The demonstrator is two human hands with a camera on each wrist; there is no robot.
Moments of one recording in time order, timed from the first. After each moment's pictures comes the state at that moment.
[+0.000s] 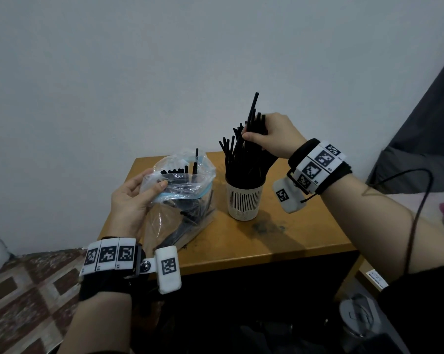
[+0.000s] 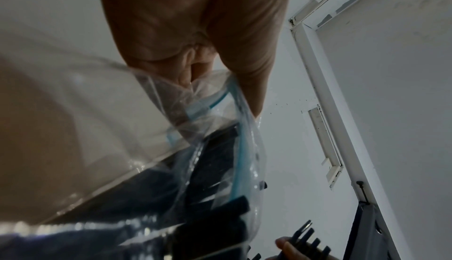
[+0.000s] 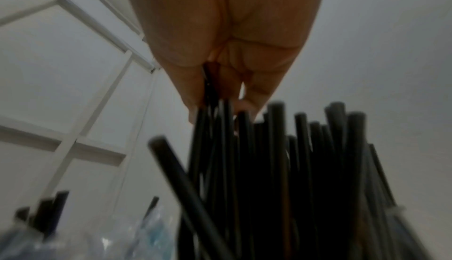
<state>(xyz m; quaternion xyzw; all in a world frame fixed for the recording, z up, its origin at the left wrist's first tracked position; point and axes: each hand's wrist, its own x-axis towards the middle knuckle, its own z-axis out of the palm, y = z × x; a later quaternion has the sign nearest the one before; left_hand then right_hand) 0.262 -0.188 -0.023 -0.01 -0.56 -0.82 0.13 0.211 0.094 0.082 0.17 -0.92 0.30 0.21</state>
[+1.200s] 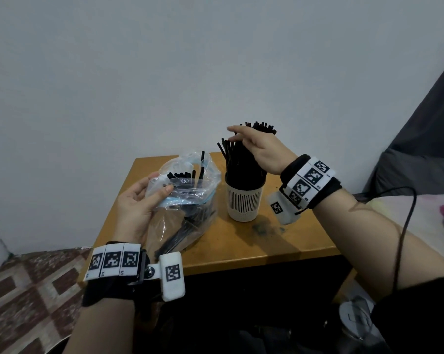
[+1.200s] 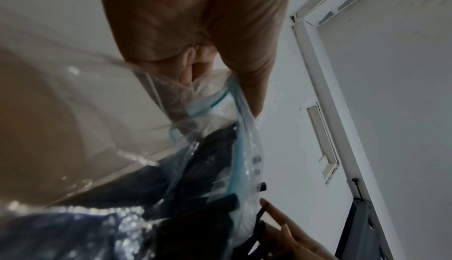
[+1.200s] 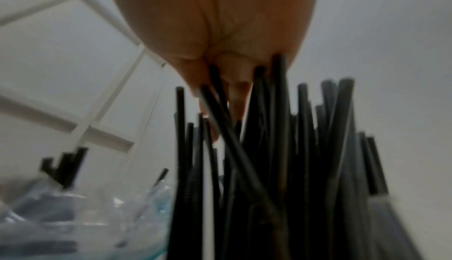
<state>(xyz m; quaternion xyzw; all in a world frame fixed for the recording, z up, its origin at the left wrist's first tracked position) 0.263 -0.182 -0.032 -0.02 -0.55 -0.82 0.12 0.207 0.086 0.053 0.24 -0.91 0.32 0.13</state>
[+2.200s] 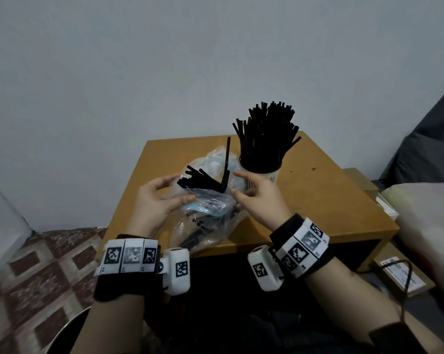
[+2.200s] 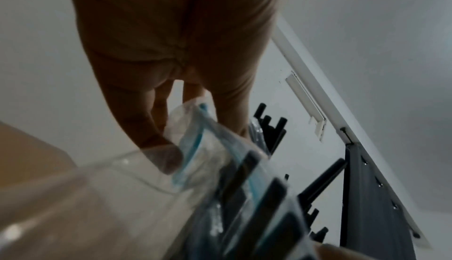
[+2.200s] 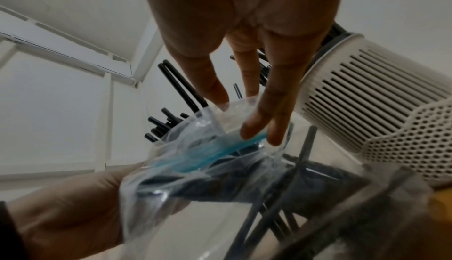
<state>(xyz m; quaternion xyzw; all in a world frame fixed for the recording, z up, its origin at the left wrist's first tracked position) 0.281 -0.186 -0.042 -0.03 -0.75 -0.66 0.09 0.279 0.029 -0.042 0.08 -0.86 0.50 0.08</state>
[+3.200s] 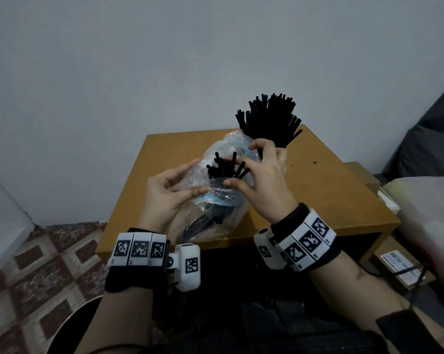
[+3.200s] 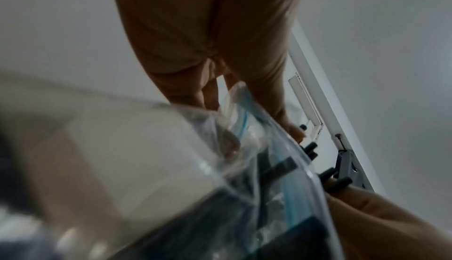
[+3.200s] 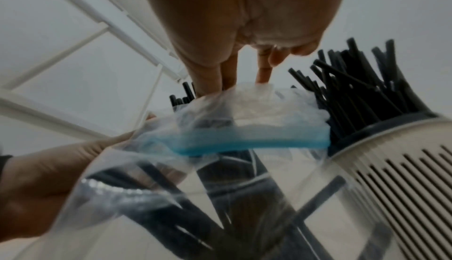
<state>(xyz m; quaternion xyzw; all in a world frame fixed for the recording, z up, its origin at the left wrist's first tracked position) 0.292 -0.165 -0.037 -0.13 -0.66 -0.74 0.09 0.290 0.027 -0.018 0.14 -0.92 0.26 0.27</state>
